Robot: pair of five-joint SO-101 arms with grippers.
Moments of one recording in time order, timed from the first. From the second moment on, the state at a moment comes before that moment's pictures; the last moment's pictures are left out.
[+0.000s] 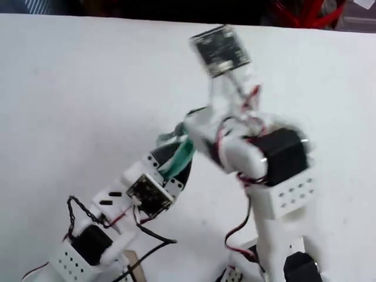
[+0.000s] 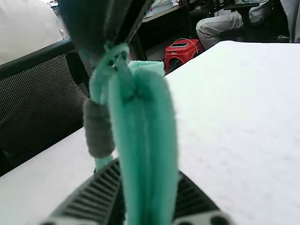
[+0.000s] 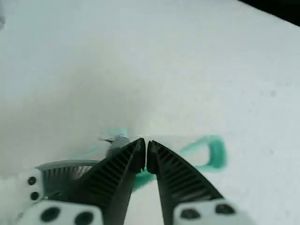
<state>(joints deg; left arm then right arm) 34.3 -86.9 82.3 28.0 -13.7 -27.0 -23.7 -18.8 98.5 5.0</state>
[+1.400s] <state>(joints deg) 12.9 -85.8 93.7 0.4 -42.2 -20.5 -33.2 -13.3 97.2 16.0</state>
